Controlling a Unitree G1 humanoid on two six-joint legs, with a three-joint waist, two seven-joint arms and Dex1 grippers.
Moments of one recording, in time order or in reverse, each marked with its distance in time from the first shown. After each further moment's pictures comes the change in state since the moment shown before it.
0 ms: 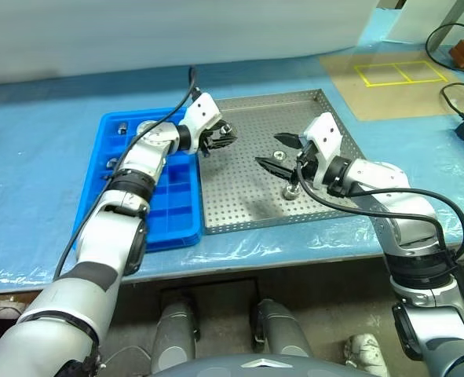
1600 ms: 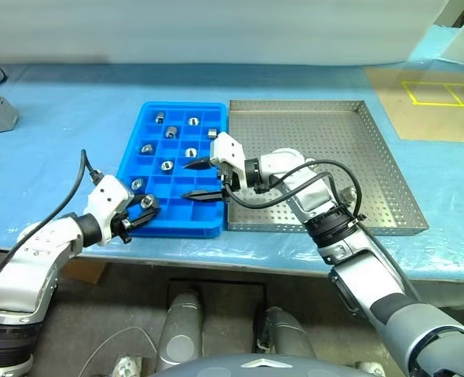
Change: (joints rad) left arm 0.937 0.369 0.211 -1.012 -0.316 0.466 0.205; right arm -0.280 0.308 0.284 0.551 -0.140 -0.351 0.382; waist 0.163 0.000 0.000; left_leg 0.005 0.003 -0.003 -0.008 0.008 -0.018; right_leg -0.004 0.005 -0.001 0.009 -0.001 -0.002
